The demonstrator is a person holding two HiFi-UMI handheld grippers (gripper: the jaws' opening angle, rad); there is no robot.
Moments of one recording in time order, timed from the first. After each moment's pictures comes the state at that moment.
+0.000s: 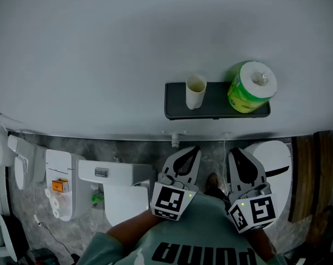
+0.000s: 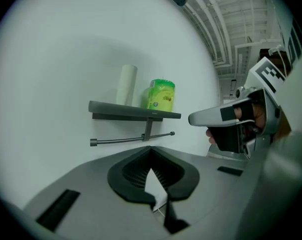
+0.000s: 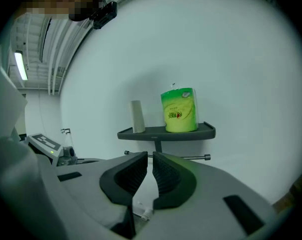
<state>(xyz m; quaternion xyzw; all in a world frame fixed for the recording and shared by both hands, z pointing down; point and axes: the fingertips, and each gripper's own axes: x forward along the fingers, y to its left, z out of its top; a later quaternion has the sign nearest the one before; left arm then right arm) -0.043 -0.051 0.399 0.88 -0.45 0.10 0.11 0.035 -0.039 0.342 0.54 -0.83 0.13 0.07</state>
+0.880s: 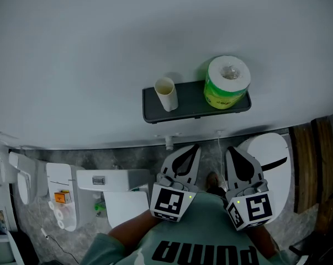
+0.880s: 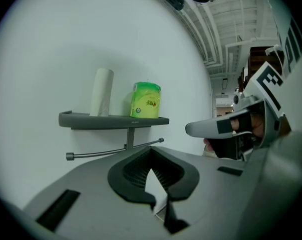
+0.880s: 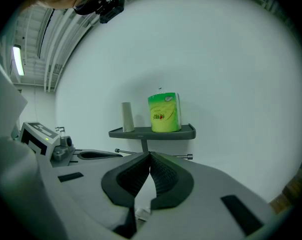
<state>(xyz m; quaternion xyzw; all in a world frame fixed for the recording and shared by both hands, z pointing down) 0.003 -0.050 0.379 0.90 -0.42 0.09 0.07 0.075 -0.031 0.345 0.56 -0.81 0.12 0.07</state>
